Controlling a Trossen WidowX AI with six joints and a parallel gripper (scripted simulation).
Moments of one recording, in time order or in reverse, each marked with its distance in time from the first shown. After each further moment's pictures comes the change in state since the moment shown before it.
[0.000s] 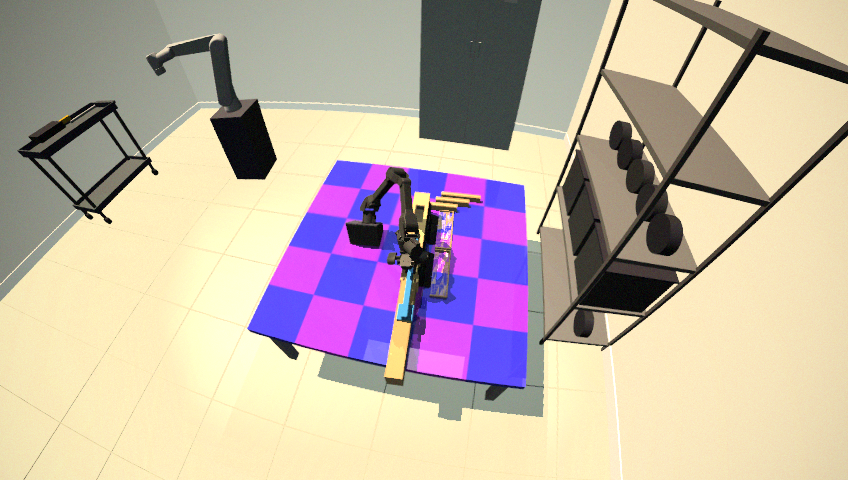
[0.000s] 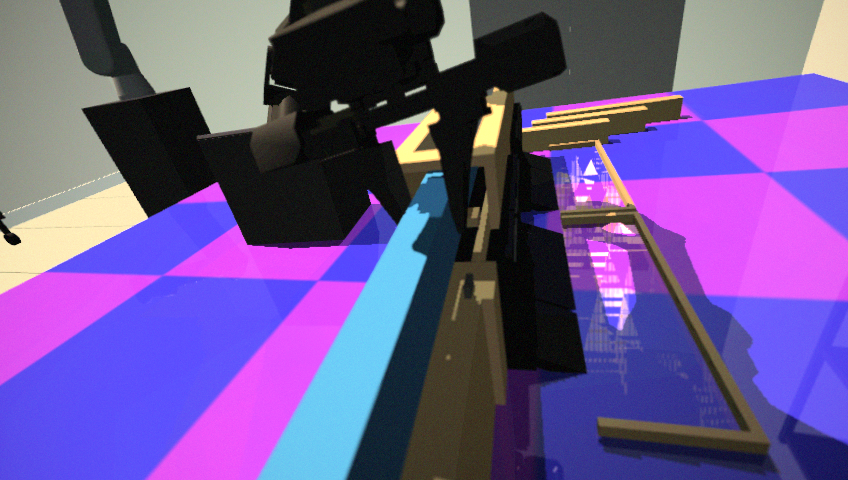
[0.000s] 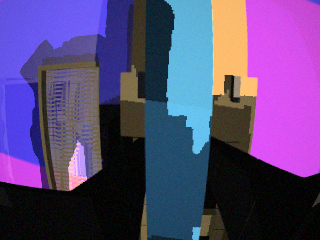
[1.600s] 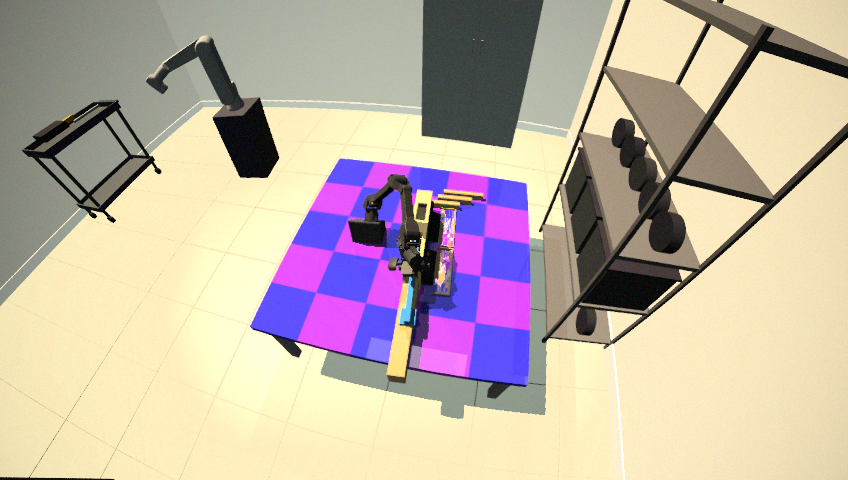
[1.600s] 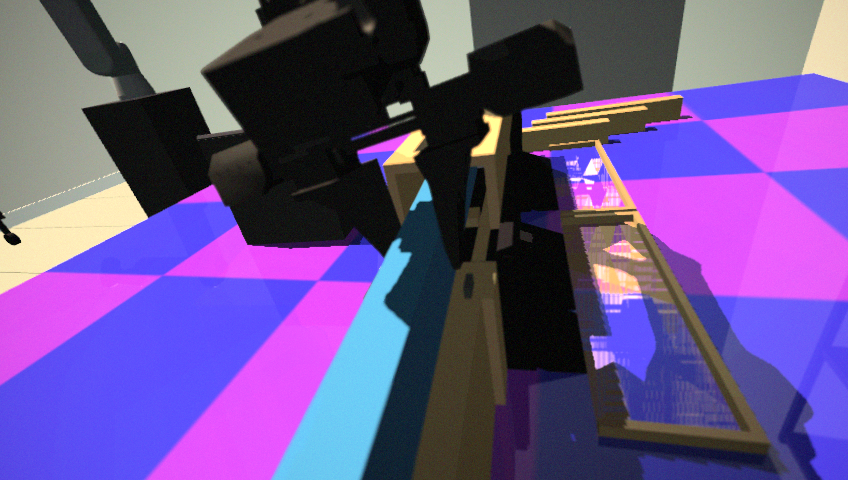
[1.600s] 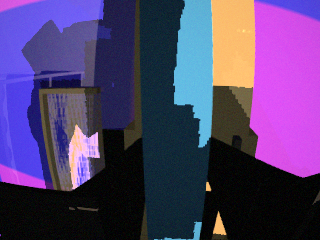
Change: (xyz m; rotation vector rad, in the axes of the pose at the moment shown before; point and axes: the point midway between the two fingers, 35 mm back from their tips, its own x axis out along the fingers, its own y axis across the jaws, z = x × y) arm 0.011 0.000 0.038 0.013 0.066 0.003
